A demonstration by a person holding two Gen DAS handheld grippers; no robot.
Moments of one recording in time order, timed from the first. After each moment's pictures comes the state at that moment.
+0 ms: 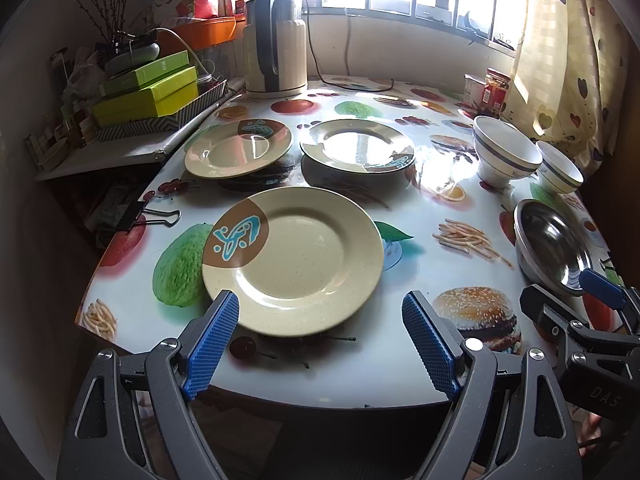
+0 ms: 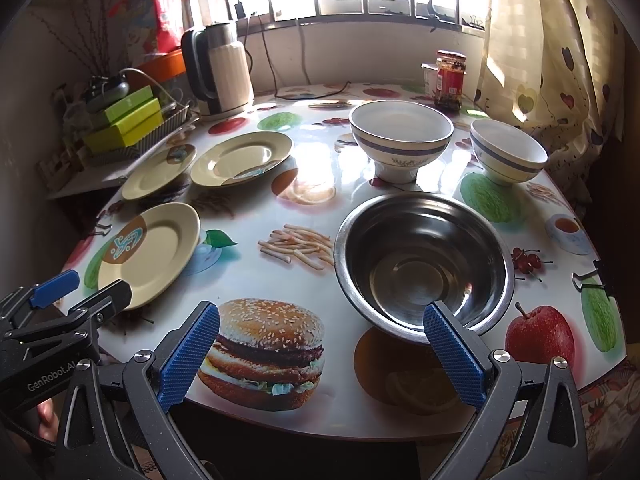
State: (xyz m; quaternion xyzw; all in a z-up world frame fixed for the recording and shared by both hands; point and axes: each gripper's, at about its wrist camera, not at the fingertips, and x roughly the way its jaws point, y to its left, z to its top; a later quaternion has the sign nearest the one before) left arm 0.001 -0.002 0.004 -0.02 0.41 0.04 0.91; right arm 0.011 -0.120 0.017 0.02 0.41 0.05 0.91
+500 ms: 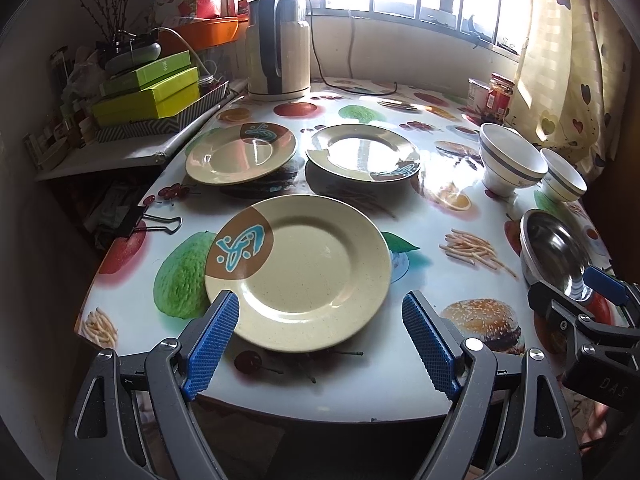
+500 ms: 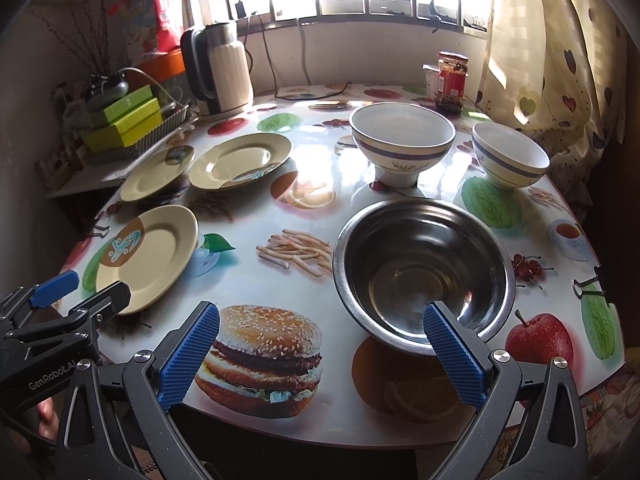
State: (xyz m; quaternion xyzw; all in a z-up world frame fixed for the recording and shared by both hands) left arm 0.010 0.009 0.006 -0.03 0.41 0.04 0.91; right arm 0.018 -0.122 0.018 0.02 0.41 0.05 0.91
